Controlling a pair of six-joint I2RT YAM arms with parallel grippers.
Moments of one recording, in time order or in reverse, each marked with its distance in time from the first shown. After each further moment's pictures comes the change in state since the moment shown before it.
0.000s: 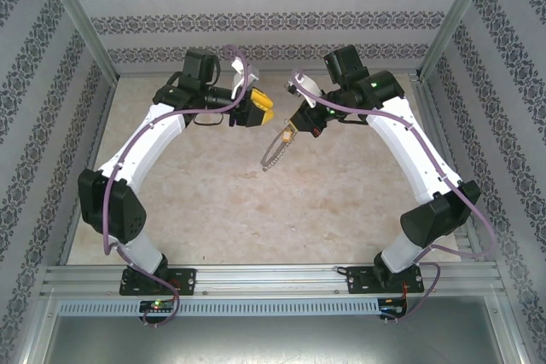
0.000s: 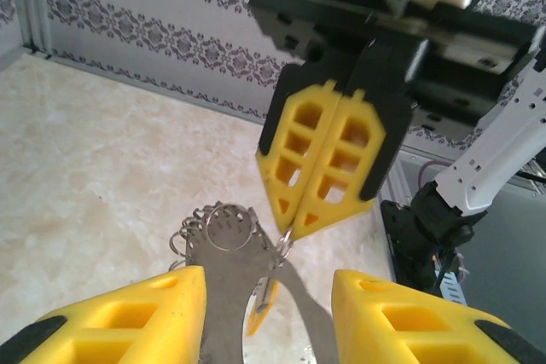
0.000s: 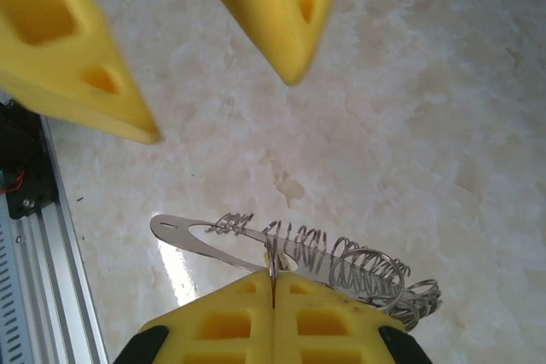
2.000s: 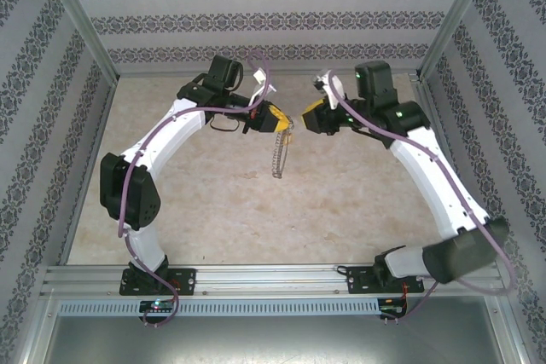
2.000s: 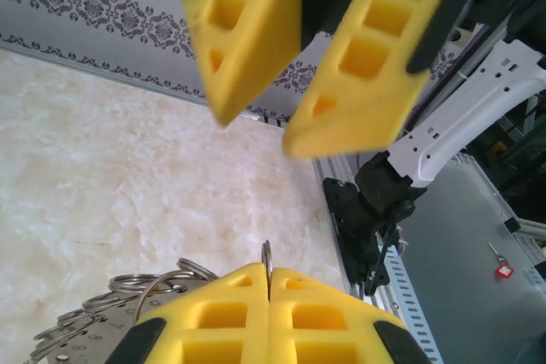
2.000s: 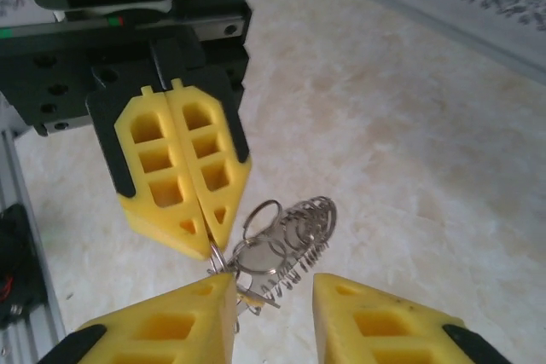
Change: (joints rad) left arm -0.080 0.127 0.072 -0.093 0.097 0.077; right arm -0.096 -0.294 -0.401 0.443 -0.034 0.284
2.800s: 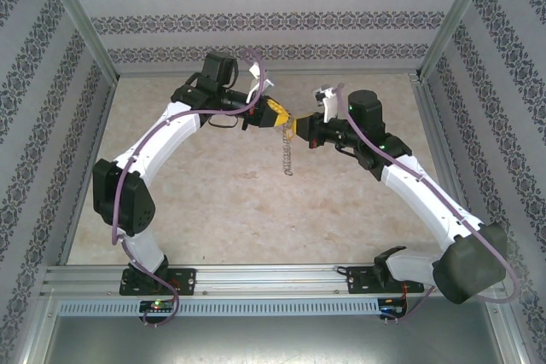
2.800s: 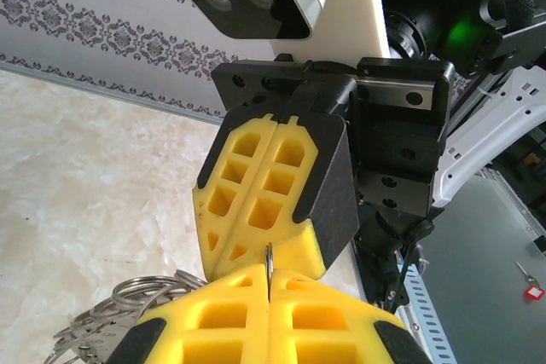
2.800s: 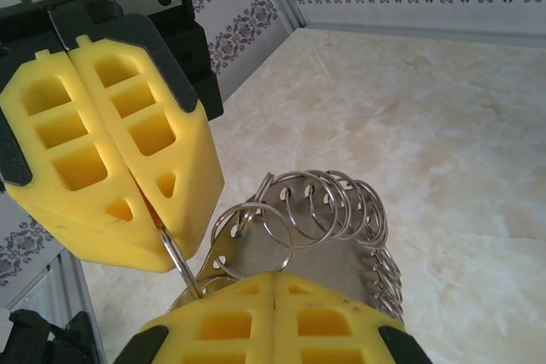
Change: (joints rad) left arm 0.003 -0.062 -0.042 0.132 -0.038 -0.101; right arm 0.083 -0.090 -0.387 0.550 0.011 0.429
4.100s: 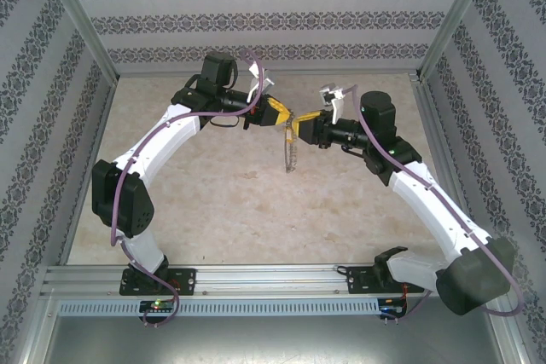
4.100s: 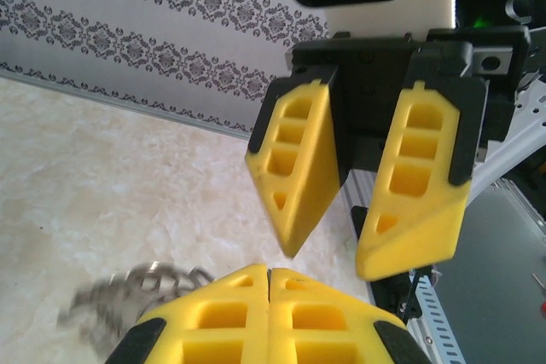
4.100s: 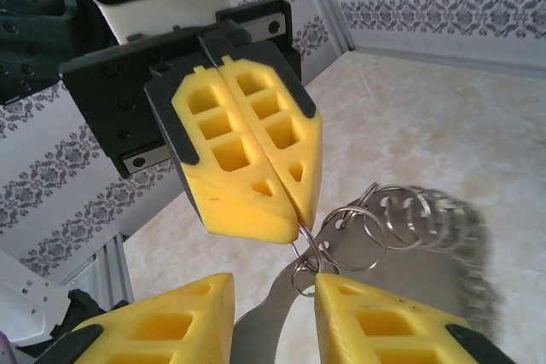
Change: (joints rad) left arm -0.002 -0.011 -0.036 0.103 -0.018 -0.060; right arm -0.046 -0.062 -0.024 0.047 -0.140 0.000
